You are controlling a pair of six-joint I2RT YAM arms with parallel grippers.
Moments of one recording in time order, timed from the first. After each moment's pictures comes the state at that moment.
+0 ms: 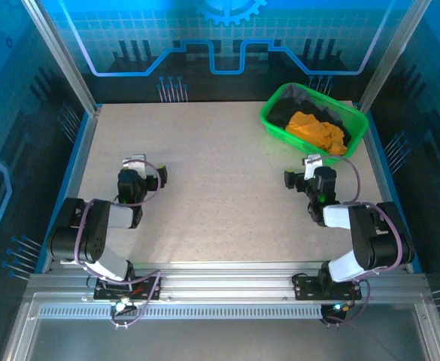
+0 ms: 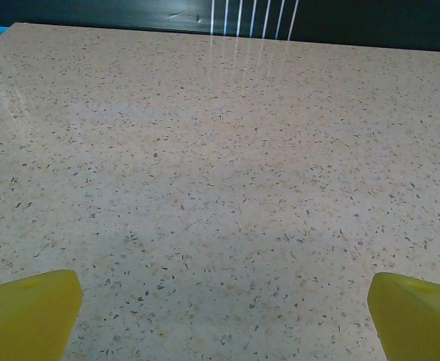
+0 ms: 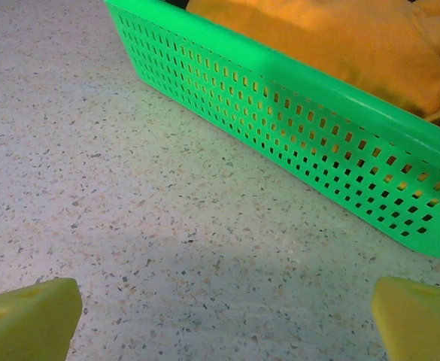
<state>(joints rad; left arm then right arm) -0.02 1.56 0.37 0.84 -0.05 -0.11 0.08 1.50 0.41 0.66 0.04 -0.04</state>
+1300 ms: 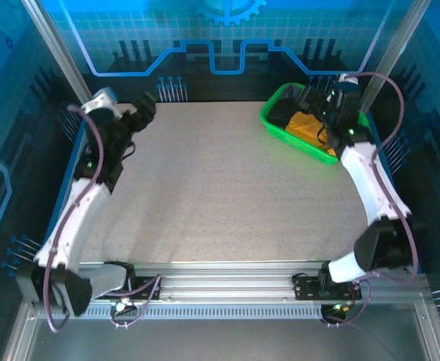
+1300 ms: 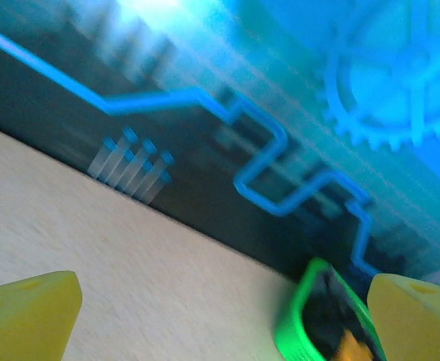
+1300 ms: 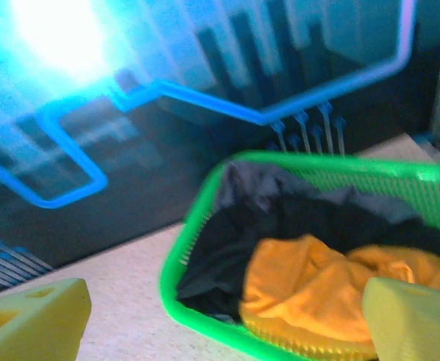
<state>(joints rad) -0.12 1.24 1.21 -0.18 -0.01 -0.70 0.07 1.54 1.48 -0.38 0.16 0.46</state>
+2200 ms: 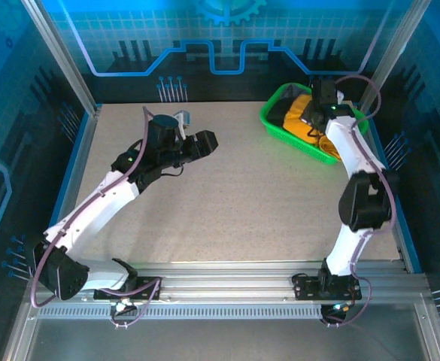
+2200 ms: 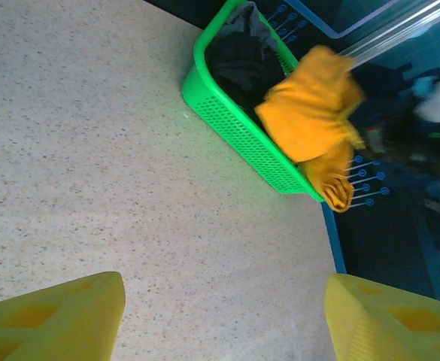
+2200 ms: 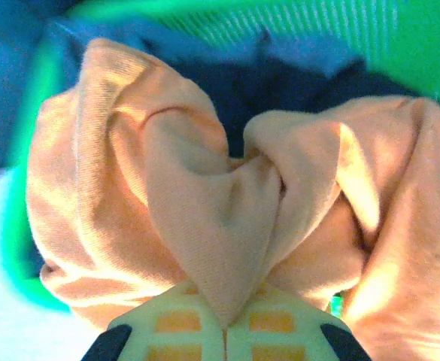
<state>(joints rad) -0.49 1.32 1.26 -0.46 0.15 -0.80 0.09 1.79 1.71 -0.68 0.27 0.61</state>
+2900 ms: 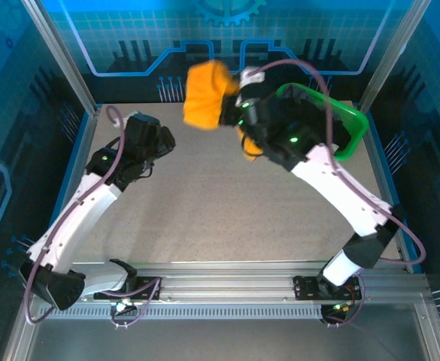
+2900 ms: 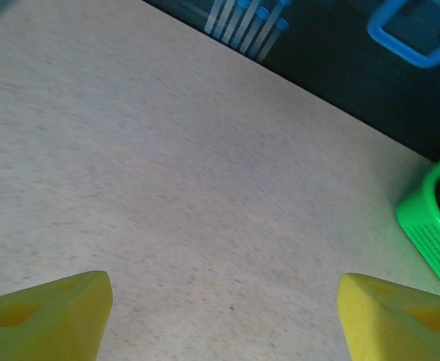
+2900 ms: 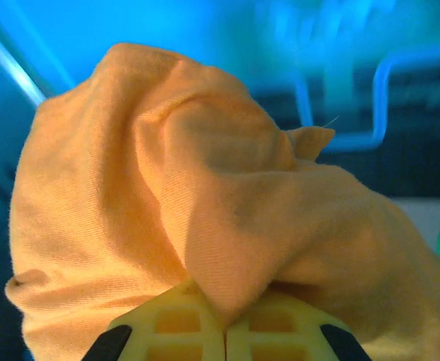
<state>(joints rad) -0.39 1.22 1.38 -0.88 -0.40 -0.80 0.79 1.62 1.83 -0.57 0.36 0.47</state>
